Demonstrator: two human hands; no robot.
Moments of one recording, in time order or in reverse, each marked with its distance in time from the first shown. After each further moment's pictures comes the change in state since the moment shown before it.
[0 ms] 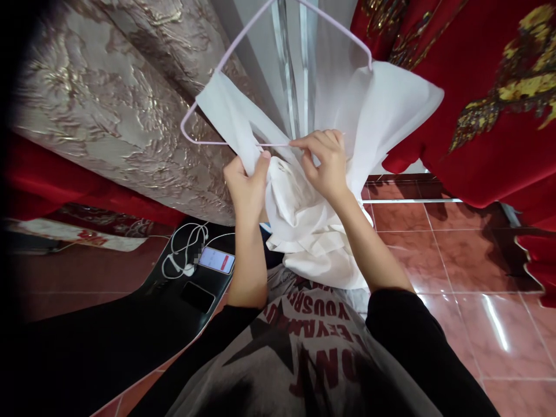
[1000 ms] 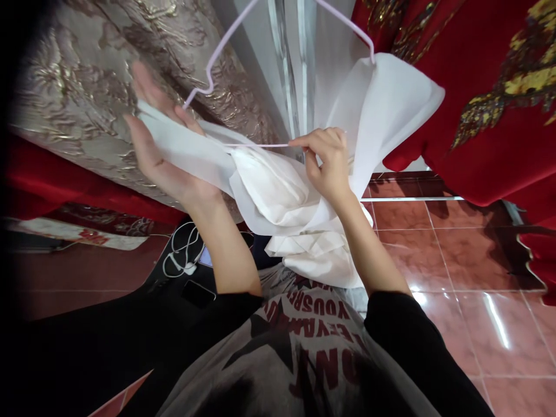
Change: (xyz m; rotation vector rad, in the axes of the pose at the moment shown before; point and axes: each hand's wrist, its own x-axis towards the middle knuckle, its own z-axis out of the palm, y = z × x) left_hand 0.050 0.049 -0.047 -0.736 0.103 -0.027; right_hand -0.002 -0.010 -0.010 0.057 0.049 -0.041
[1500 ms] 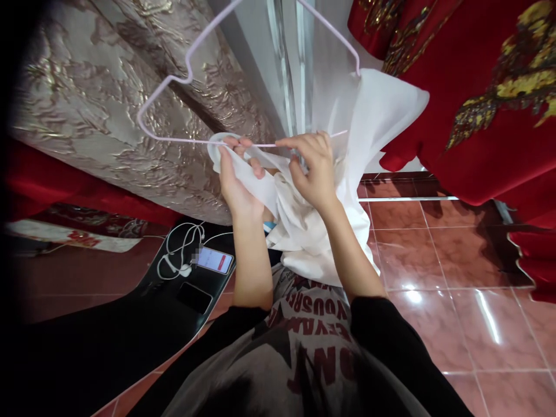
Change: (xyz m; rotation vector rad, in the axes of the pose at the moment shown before) left_hand -0.047 -0.068 0.006 0.107 -0.002 -0.193; right_hand -0.002 -0.031 0.010 0.043 -0.038 0.105
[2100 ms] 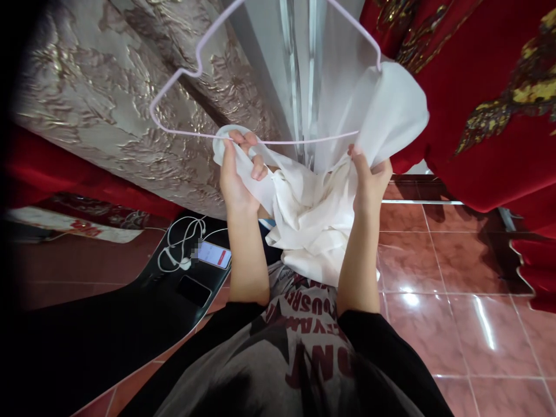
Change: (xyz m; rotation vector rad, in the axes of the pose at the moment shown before) left_hand 0.001 0.016 -0.003 -0.067 -0.108 -0.113; right_hand -0.027 0.048 -0.037 0.542 0.472 0.584
